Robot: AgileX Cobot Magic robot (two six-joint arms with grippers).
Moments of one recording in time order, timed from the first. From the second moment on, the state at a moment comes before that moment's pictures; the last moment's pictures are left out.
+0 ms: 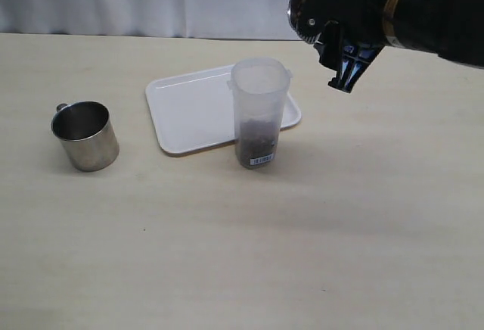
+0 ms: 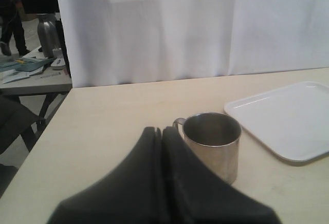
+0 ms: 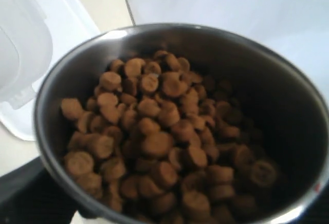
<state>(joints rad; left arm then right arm) 0.15 0.00 0.00 -0.25 0.21 0.34 0.44 1.52 -1.01 -1.28 0.20 0.24</state>
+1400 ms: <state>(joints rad) 0.15 0.00 0.00 -0.25 0.21 0.34 0.50 1.66 -1.08 -1.29 0.31 0.02</state>
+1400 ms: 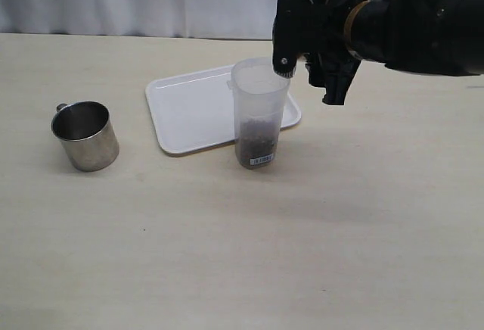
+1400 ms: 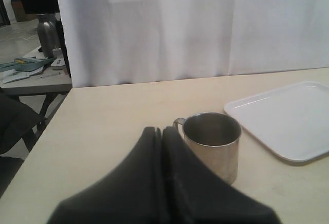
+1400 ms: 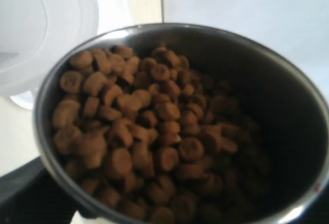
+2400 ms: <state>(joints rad) 0.15 0.00 0.00 -0.25 0.21 0.34 0.50 1.68 -1.08 -1.30 0.34 -0.02</state>
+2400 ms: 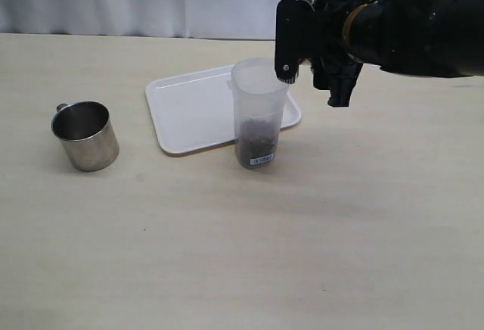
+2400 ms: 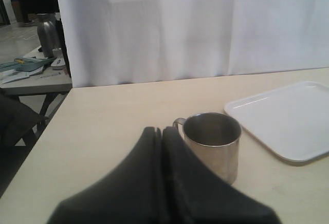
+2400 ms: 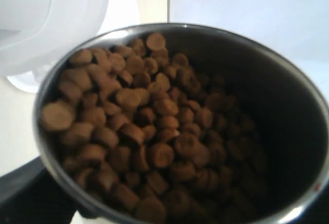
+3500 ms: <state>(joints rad) 0.15 0.00 0.00 -0.25 0.21 0.34 0.50 1.69 -1.08 -1.39 0.25 -0.02</state>
